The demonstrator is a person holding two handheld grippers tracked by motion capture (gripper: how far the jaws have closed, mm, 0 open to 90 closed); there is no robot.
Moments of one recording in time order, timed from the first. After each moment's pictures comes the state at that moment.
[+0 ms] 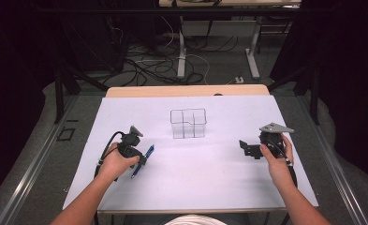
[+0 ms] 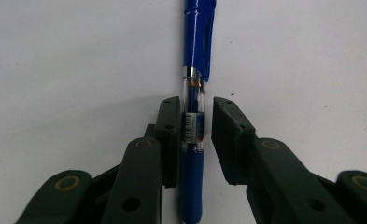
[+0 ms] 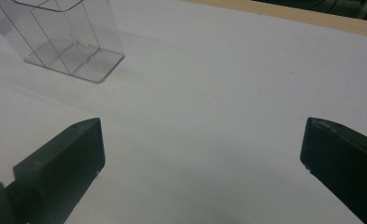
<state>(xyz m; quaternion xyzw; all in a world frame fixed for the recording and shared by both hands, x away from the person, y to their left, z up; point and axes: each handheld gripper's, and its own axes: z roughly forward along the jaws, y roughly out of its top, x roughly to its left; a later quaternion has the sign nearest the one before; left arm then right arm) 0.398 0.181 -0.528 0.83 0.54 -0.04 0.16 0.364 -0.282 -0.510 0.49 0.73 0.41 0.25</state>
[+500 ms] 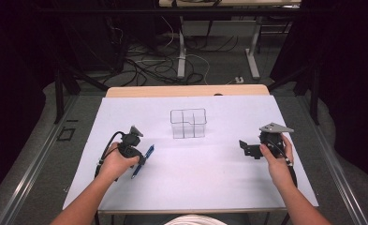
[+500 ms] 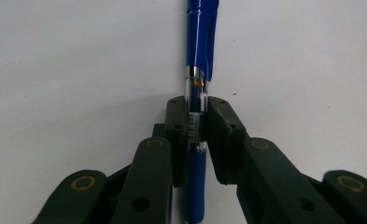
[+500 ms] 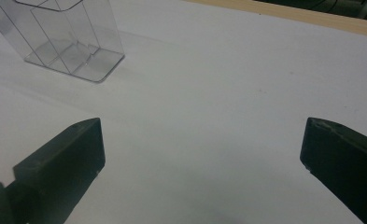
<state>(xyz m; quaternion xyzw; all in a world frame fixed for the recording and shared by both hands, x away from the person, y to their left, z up) 0.398 0.180 -0.527 0.83 0.54 -0.04 0.15 0.364 -0.282 -0.510 0.49 0.73 0.41 0.25</state>
